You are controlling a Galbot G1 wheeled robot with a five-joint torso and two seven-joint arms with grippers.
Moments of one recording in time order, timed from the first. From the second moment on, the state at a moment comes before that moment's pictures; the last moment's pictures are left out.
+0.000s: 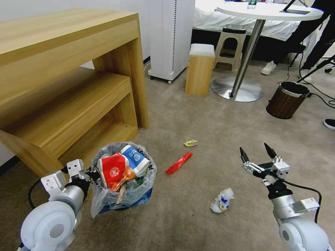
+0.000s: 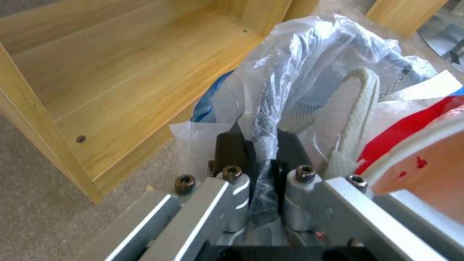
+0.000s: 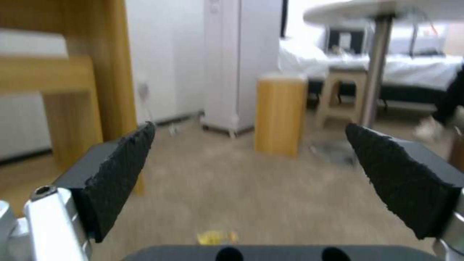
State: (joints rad) left arm 1.49 -1.05 -0.63 -2.34 -1.09 0.58 -0.69; right arm -1.59 1.11 0.67 1.93 0.47 0.29 -0.12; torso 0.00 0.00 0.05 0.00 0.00
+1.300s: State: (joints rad) left arm 1.49 -1.06 -0.60 -2.33 -1.06 0.58 -0.67; right arm -1.29 1.13 0.41 1.55 0.66 -0.39 0.27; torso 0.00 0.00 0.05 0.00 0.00
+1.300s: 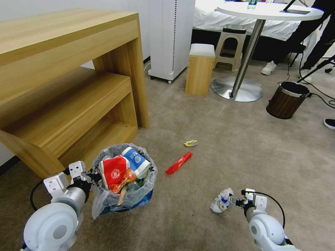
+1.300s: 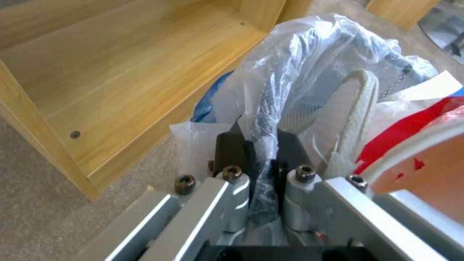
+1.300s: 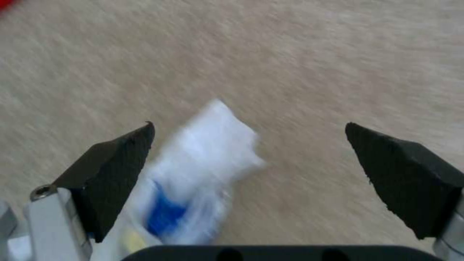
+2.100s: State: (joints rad) left arm 1.49 -1.05 -0.60 -2.32 -1.07 0.58 -0.67; right arm -1.23 1.24 0.37 1.45 0.76 -0.47 0.31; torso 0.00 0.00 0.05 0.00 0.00
